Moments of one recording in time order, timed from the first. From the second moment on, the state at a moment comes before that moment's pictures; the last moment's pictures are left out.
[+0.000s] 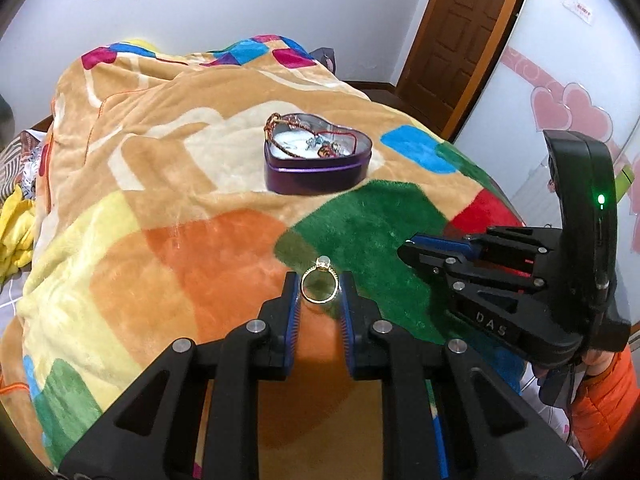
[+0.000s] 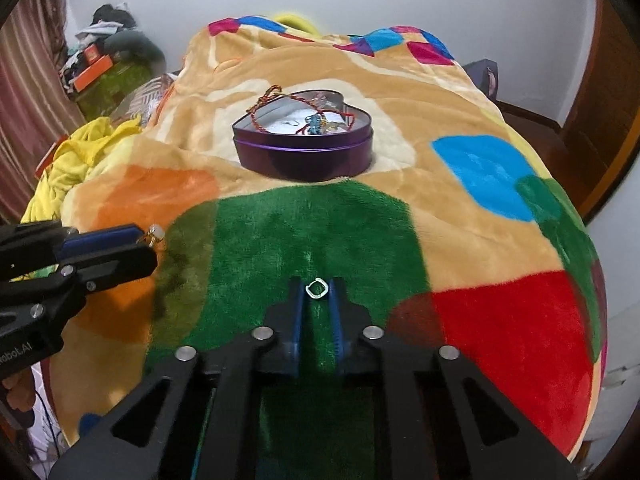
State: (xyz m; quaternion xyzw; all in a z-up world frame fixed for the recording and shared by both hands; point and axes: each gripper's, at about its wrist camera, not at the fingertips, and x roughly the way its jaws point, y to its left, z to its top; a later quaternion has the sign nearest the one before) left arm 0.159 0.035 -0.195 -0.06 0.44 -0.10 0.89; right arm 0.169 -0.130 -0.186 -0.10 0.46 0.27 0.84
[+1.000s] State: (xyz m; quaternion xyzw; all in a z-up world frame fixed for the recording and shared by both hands) left arm 0.202 0.050 -0.142 -0.04 0.36 -0.08 0.93; right arm 0.192 -0.123 -0.109 -0.05 0.35 0.29 0.89
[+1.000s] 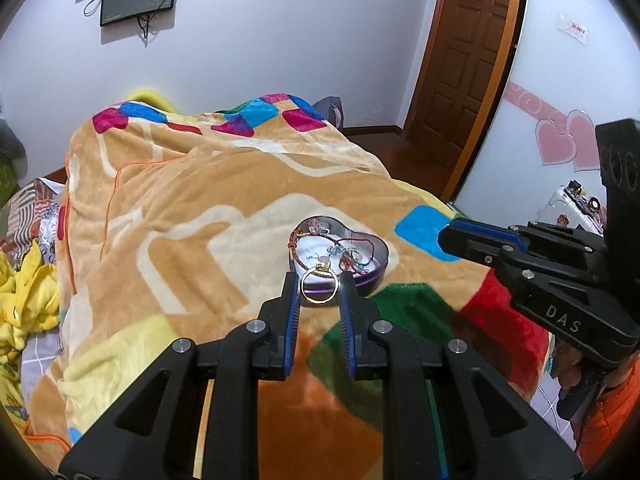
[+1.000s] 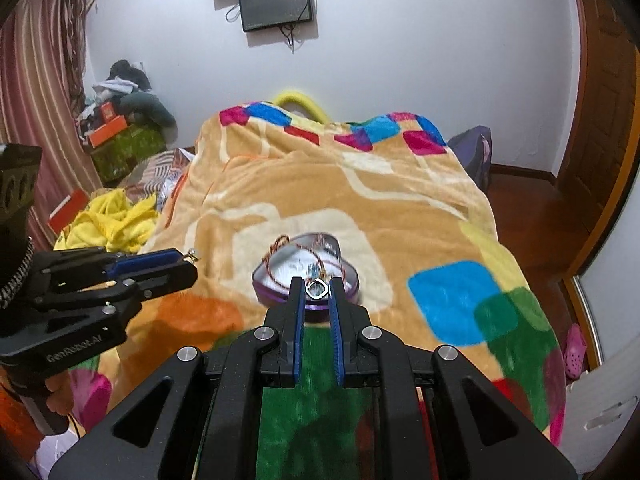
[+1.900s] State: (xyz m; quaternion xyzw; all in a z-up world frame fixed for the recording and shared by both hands) left arm 0.271 0.047 -0.178 -0.05 0.40 -0.10 0.91; right arm 0.249 -0.100 -0.158 -0.06 0.40 0.30 0.87
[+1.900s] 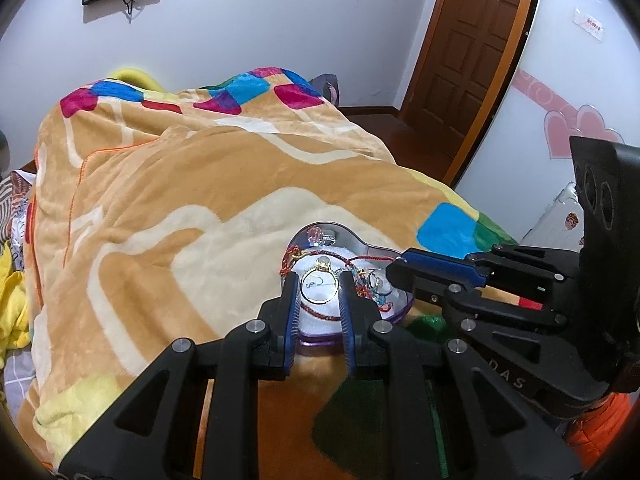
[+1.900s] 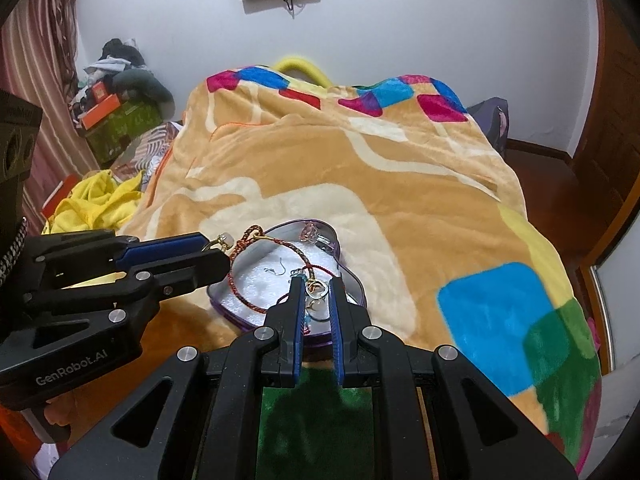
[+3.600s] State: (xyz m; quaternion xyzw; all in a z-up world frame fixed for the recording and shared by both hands) left arm 0.016 0.021 0.032 -0.02 0.06 0.02 1.00; right arm 0.041 -0.176 0.052 0.00 0.06 0.23 0.97
